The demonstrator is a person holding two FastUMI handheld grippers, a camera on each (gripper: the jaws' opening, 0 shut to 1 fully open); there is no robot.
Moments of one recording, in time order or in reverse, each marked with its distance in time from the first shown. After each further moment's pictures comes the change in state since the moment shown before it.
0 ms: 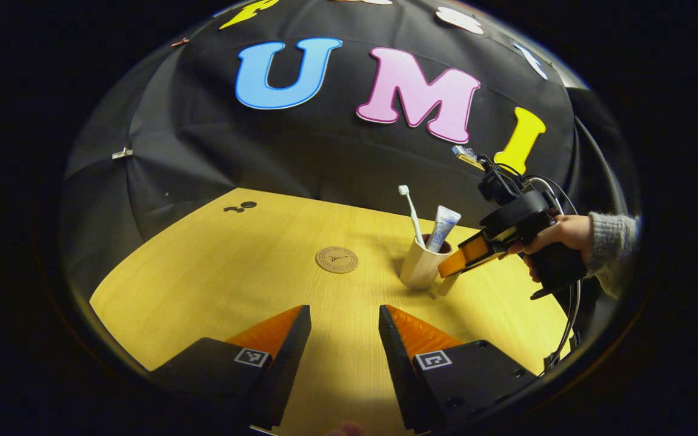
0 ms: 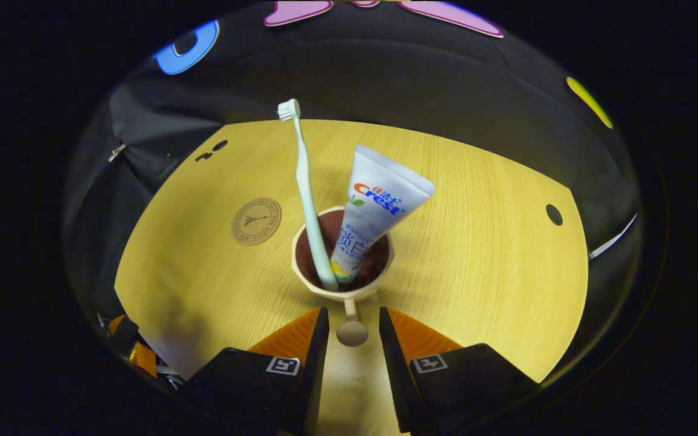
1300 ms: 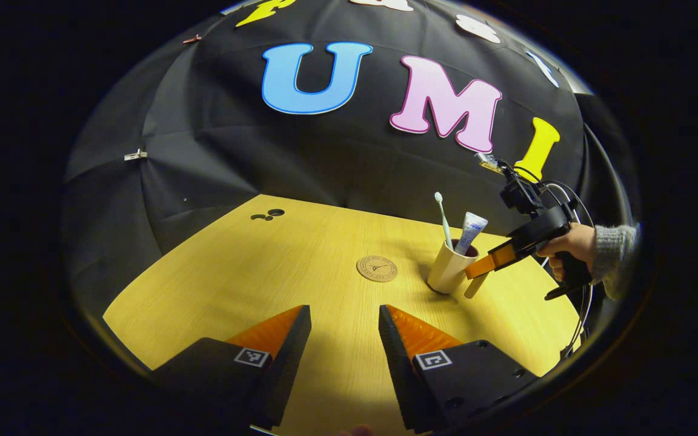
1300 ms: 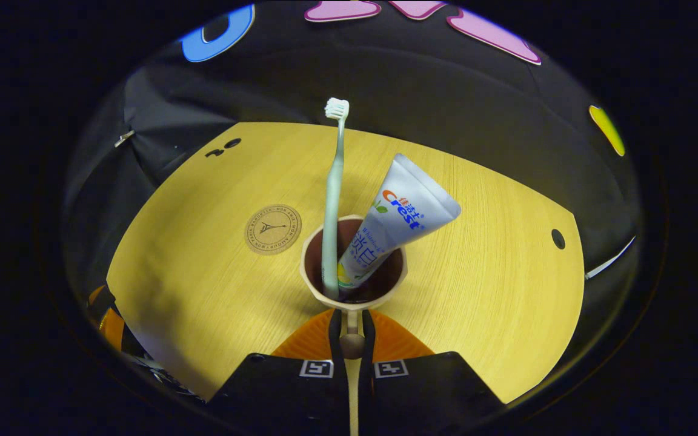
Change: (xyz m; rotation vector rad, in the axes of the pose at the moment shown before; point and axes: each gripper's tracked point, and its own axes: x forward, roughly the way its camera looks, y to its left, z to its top) left arm -0.001 0.076 0.017 0.006 -0.031 0.033; right arm -0.002 0.036 0.021 -0.067 -0.079 0.002
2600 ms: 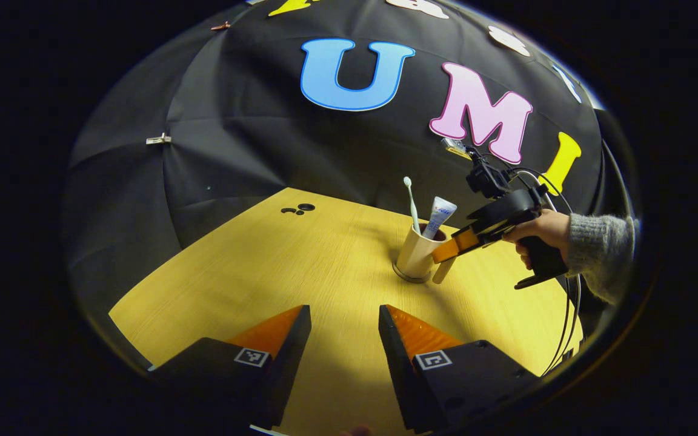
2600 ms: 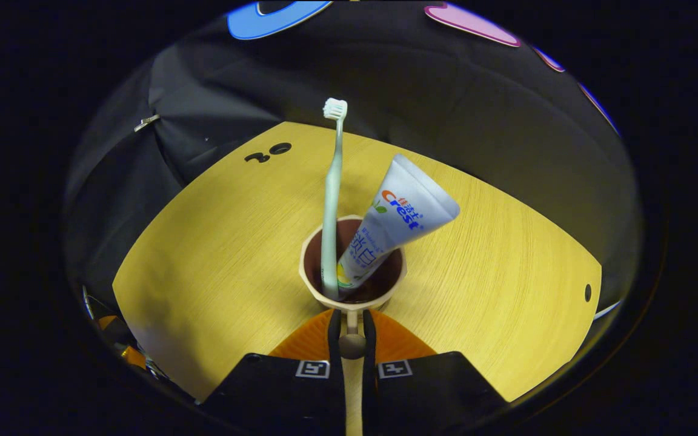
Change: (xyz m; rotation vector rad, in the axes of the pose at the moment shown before) left arm -0.028 0.032 0.004 -0.070 0.015 0.061; right arm 0.063 0.117 0.071 -0.110 0.014 0.086
